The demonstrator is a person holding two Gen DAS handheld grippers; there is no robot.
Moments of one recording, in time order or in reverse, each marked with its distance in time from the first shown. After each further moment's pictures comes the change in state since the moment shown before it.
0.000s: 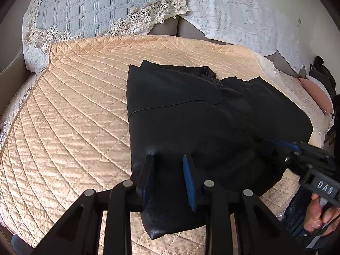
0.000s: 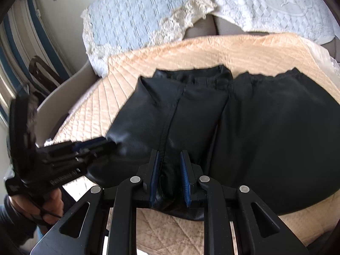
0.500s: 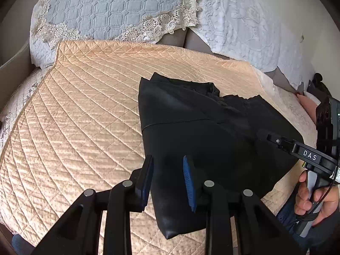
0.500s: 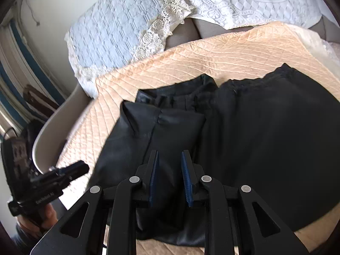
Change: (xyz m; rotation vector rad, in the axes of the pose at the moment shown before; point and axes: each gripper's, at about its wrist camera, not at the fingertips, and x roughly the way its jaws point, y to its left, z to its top) left arm -0.018 0.024 0.015 -0.080 -0.038 -0.045; right arm 0.008 -0.034 0.033 0.138 -0.022 0.038
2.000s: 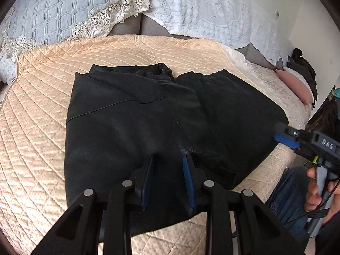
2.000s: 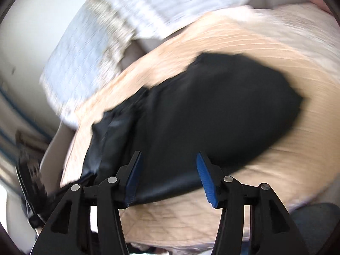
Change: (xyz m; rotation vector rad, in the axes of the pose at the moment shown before) left arm 0.035 -0.085 -0.017 0.141 0.061 -0.104; right arm -0.100 -0.102 -0.049 0.351 -0.130 -0.154
